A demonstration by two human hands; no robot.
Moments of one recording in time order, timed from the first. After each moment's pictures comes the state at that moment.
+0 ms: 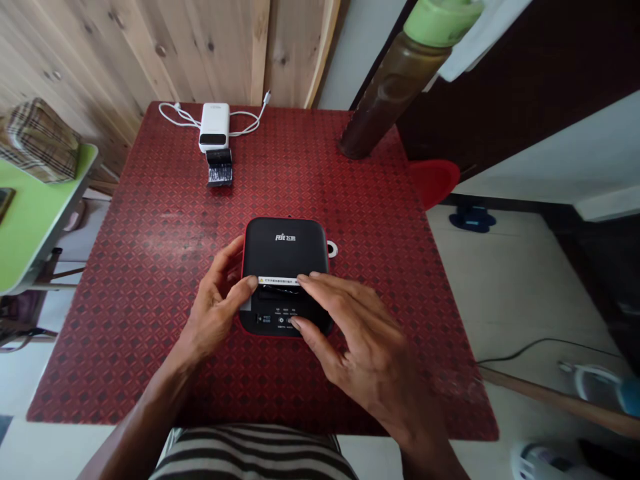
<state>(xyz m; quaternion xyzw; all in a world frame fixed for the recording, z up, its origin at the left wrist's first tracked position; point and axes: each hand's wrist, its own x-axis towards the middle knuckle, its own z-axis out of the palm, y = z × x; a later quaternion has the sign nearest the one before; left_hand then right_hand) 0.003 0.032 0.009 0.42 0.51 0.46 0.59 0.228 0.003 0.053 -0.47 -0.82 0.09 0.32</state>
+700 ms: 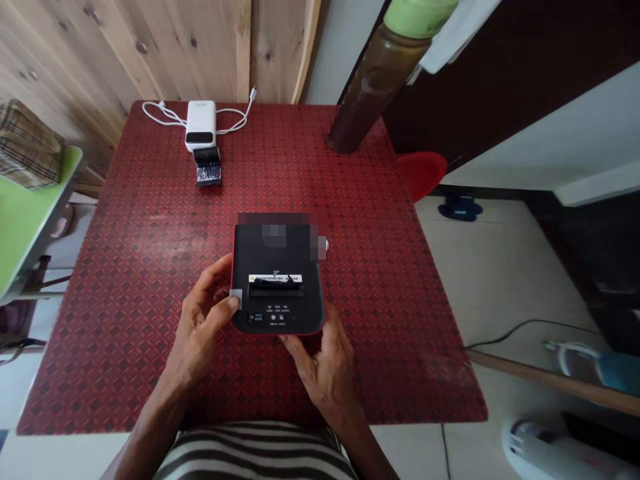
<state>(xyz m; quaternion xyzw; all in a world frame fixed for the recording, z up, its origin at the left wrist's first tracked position) -0.007 0.004 -0.001 0.39 0.51 0.47 0.60 0.201 -0.053 -0.039 -0.62 -0.64 0.17 0.42</state>
